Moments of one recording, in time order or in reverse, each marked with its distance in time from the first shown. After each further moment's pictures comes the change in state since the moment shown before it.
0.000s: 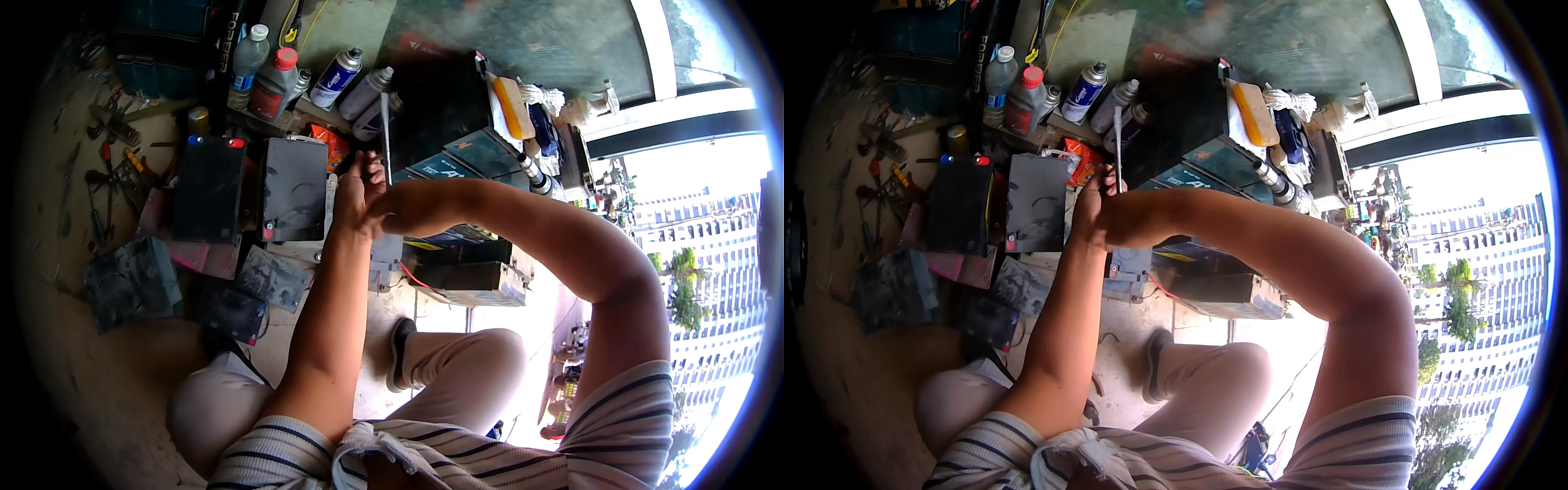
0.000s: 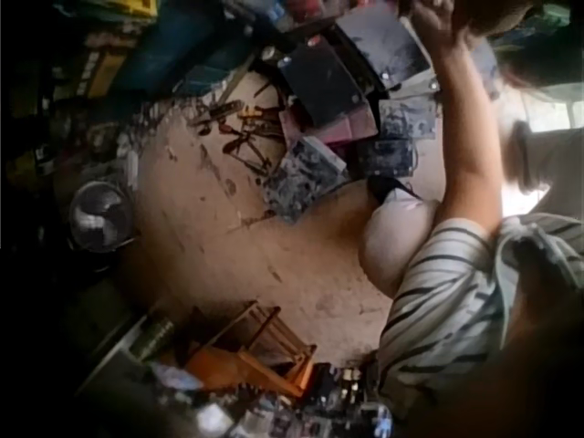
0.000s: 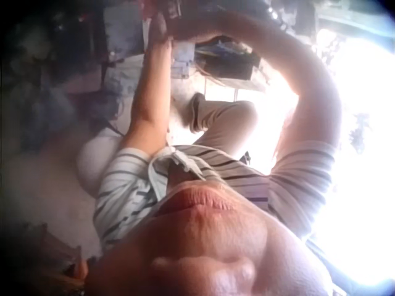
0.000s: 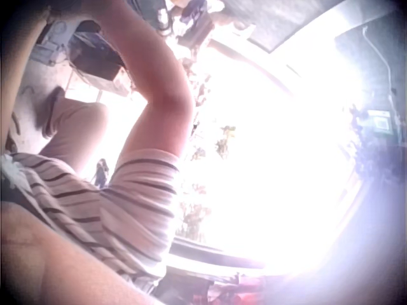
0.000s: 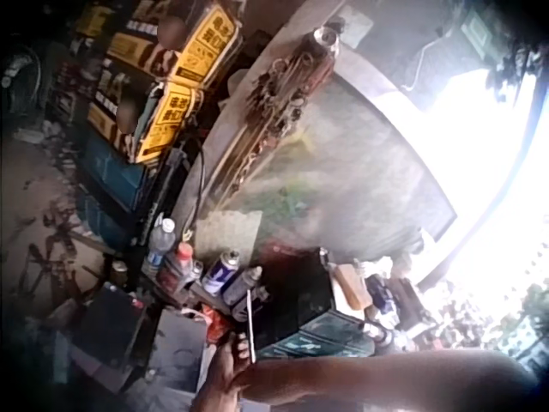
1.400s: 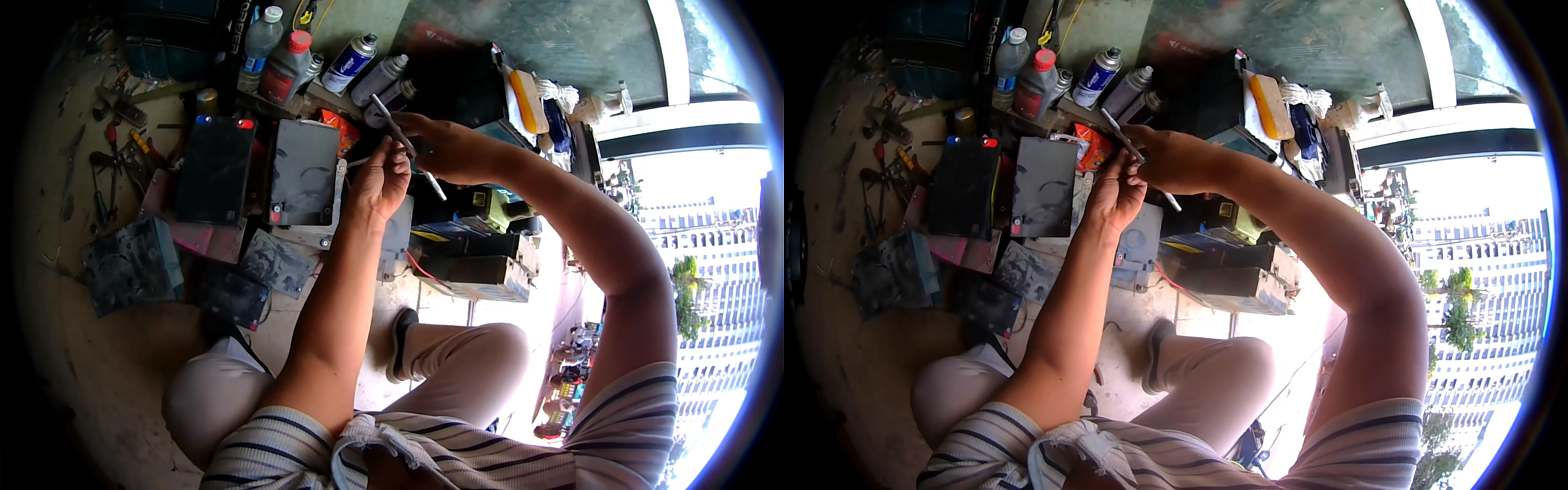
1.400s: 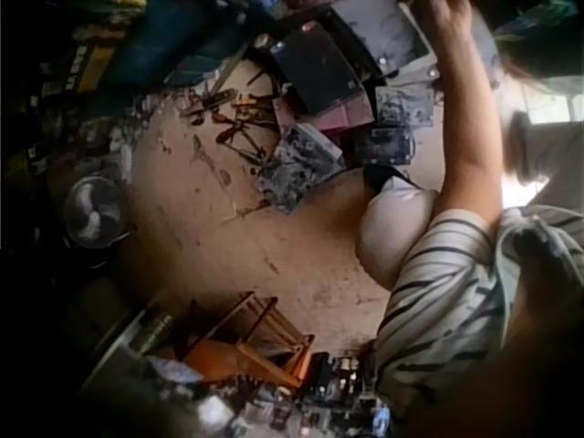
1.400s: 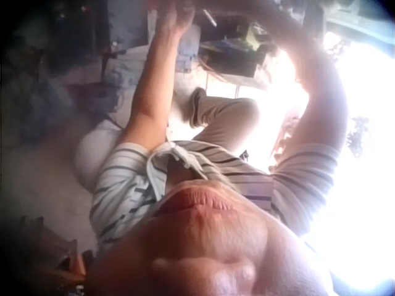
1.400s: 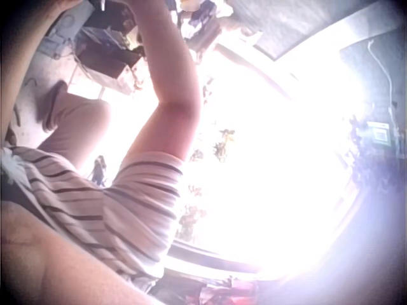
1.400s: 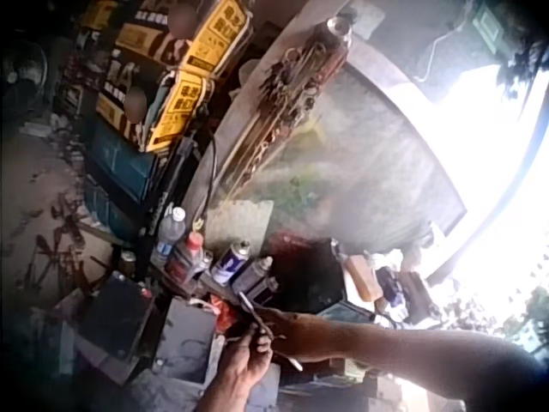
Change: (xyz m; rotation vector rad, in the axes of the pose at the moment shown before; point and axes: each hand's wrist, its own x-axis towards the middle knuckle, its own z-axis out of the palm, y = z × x) left_hand -0.009 -0.021 0.027 0.123 0.019 0.021; right_hand -0.012 0.031 -0.013 0.134 0.475 0.084
